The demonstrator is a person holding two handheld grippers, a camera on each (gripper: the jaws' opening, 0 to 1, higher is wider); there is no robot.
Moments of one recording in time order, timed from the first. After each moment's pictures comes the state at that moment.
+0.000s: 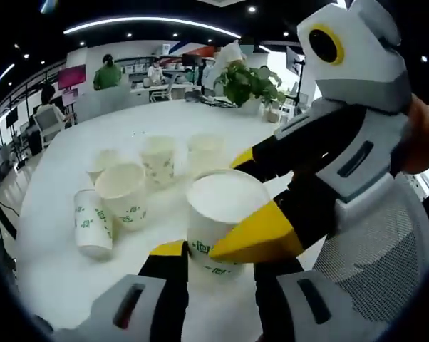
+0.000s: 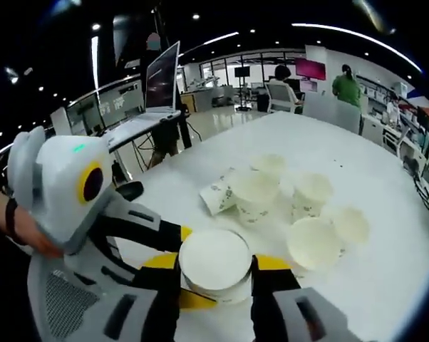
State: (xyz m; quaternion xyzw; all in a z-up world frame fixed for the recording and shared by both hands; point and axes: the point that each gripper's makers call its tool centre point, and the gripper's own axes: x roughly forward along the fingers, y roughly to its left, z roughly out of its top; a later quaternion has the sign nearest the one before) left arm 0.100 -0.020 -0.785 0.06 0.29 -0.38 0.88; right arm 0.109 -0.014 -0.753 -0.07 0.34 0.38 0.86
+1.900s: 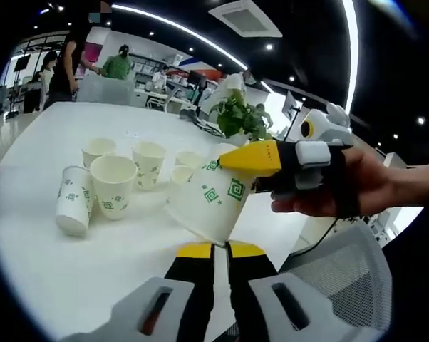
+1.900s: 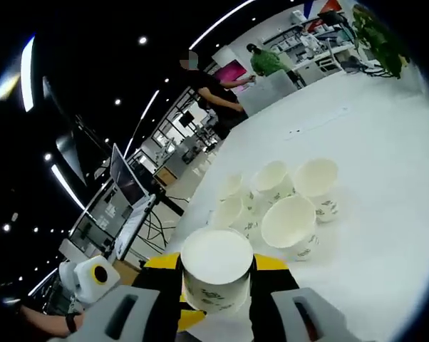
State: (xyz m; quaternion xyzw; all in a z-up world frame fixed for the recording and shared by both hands) left arm 0.072 -0.019 -0.751 -0.11 0.27 -0.41 0.86; right arm 0.123 -0.050 -0.721 0.28 0.31 0.29 0.86
